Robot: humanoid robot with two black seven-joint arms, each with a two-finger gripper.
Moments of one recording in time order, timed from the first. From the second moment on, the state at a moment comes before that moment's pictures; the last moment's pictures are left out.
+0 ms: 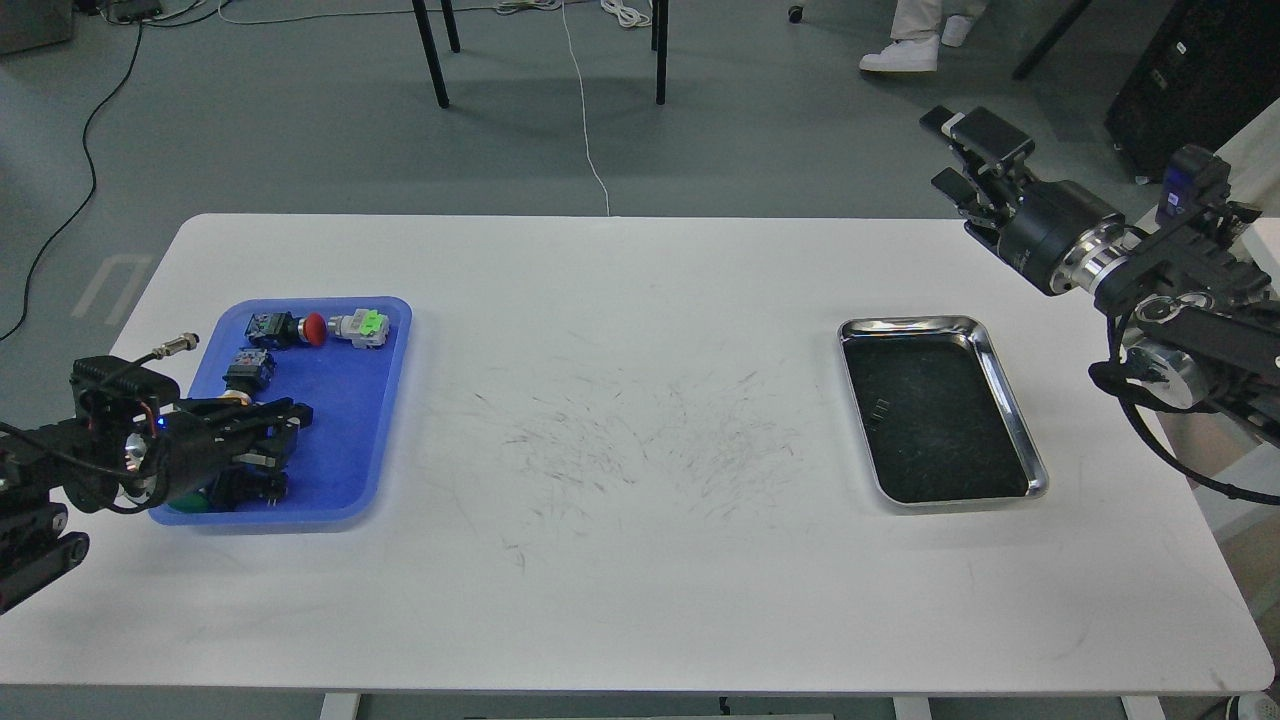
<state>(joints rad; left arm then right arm) -0.70 0.72 -0.07 -0.72 1.56 0.16 -0.49 1.08 -0.70 -0.02 1.06 -0.38 -0.08 0.48</state>
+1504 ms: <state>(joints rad) -1.08 0.13 0.09 -0.91 1.50 0.09 -0.49 0.80 -0.74 0.40 1.03 -0.15 -0.10 0.49</state>
